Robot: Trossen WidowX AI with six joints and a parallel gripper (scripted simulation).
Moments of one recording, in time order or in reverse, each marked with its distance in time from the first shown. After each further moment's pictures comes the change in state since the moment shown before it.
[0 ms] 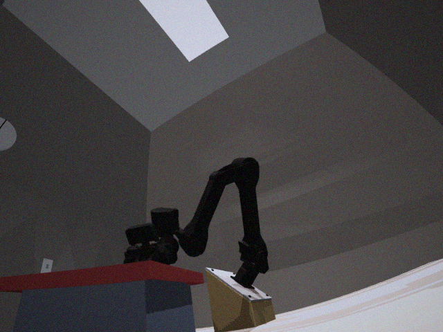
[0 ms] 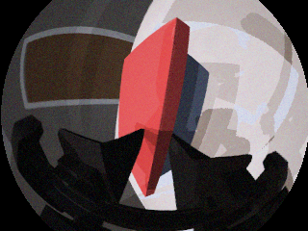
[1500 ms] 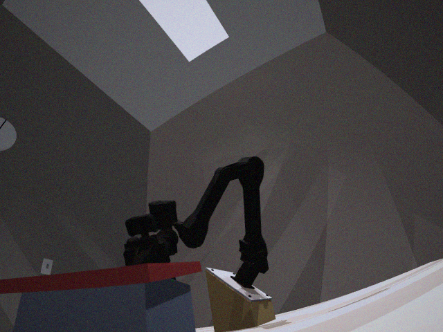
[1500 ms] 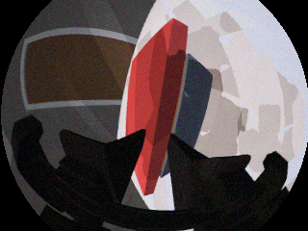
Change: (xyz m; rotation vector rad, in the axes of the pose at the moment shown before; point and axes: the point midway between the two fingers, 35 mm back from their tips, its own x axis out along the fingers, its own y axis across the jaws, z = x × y) arm -0.010 0.017 0.000 0.008 -0.006 -0.002
